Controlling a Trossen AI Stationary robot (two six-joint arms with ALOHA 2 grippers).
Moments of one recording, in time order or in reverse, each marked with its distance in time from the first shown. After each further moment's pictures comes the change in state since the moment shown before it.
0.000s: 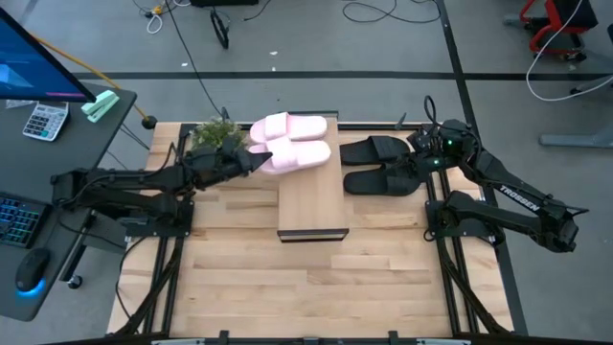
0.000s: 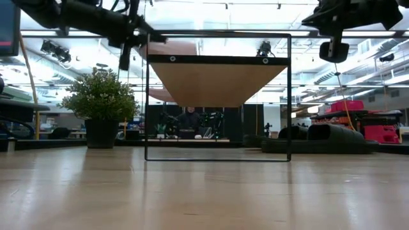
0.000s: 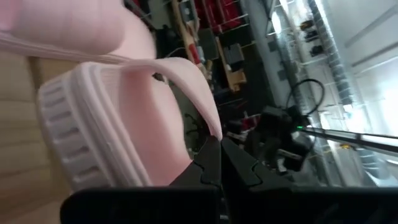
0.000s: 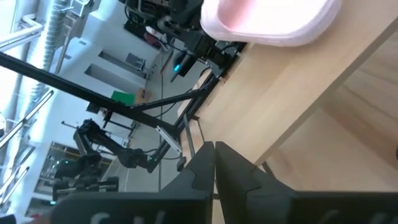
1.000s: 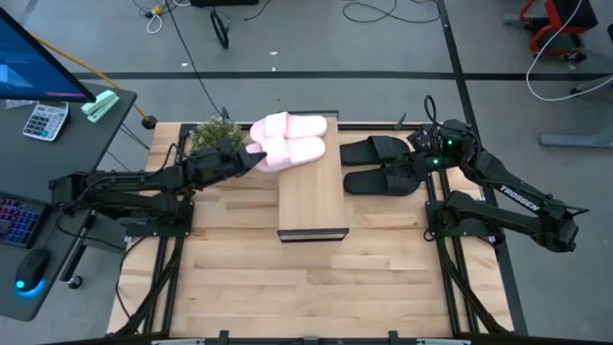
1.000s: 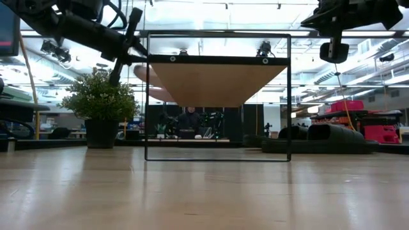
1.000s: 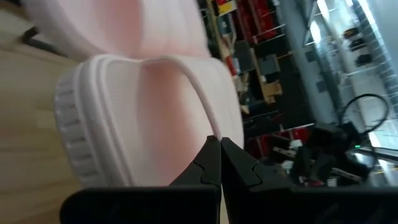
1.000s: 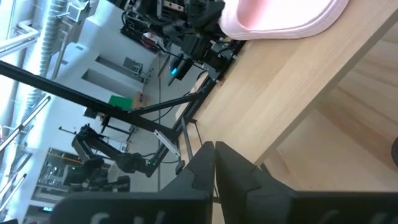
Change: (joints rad) left arm 0.069 -0.012 -0.063 -0.084 -0.032 0.010; right arm 0.000 0.000 0.000 0.000 0.022 0.015
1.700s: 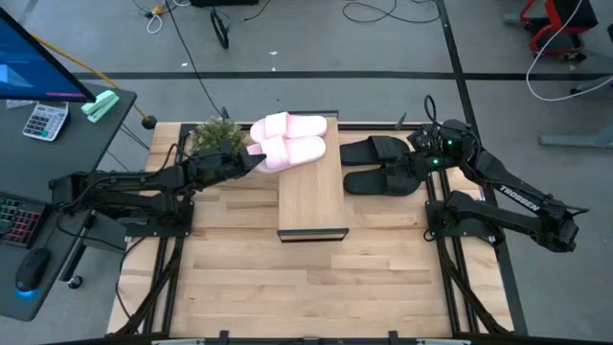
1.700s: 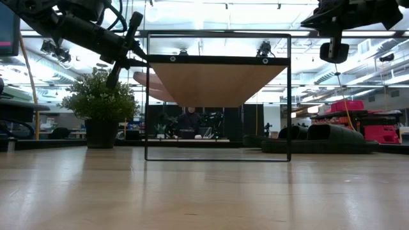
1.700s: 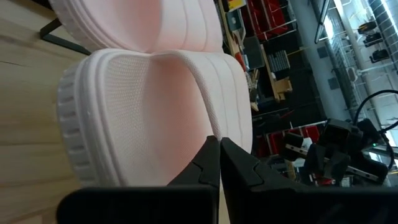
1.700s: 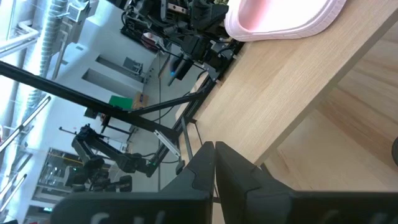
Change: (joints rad) left arm -0.001 0.003 0.000 -0.042 0.000 -0.003; right arm 0.000 0.000 0.000 0.000 0.000 0.002
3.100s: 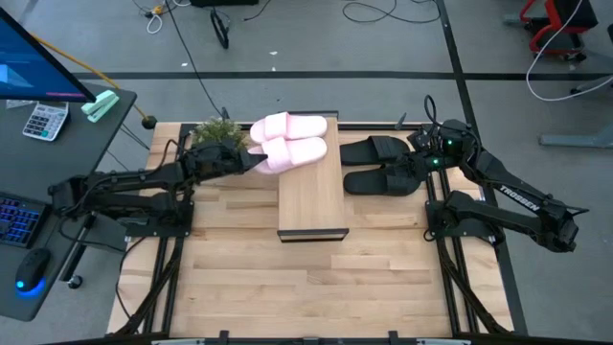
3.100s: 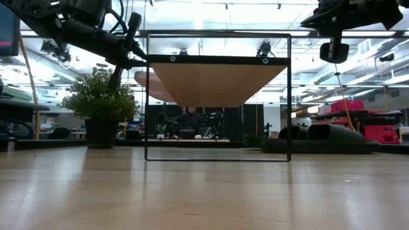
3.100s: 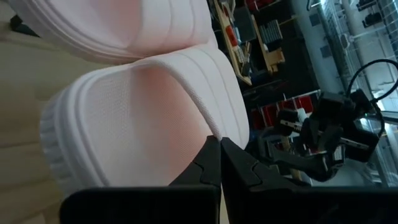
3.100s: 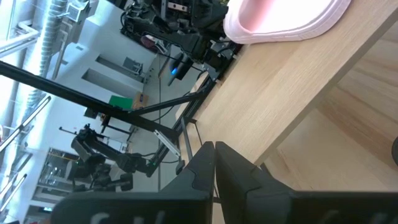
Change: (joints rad) left arm 0.109 0.001 0.000 0.011 0.232 0.085; right arm 0.000 0.000 0.000 0.000 0.000 0.000
